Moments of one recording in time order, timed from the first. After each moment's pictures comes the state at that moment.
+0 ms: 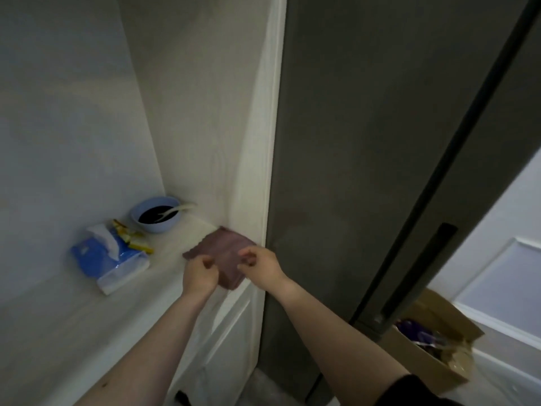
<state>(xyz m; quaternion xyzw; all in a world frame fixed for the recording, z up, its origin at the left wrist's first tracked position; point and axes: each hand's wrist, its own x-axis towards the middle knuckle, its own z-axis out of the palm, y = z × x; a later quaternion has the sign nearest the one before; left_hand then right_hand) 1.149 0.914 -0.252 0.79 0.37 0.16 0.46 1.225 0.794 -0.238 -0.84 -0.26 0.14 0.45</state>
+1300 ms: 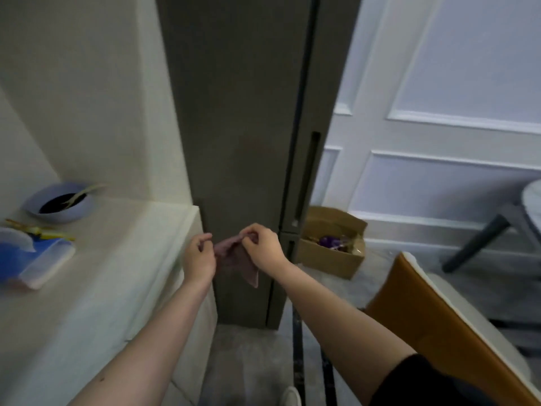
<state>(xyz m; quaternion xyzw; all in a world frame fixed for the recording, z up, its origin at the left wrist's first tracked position) 1.086 0.795 -0.263 0.77 0.23 0.10 0.59 1.091 0.656 -0.228 -0.87 -0.05 0.01 0.50</state>
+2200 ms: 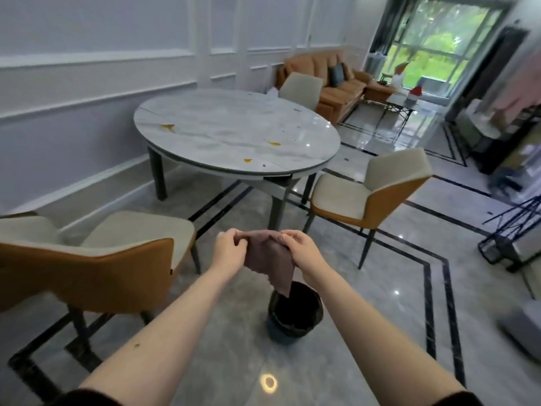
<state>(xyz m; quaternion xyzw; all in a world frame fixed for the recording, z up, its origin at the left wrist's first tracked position) 0.598 0.136 -0.256 0.77 -0.38 -0.26 0.44 0.446 0.072 -0.238 -0.61 0.50 -0.28 0.55</state>
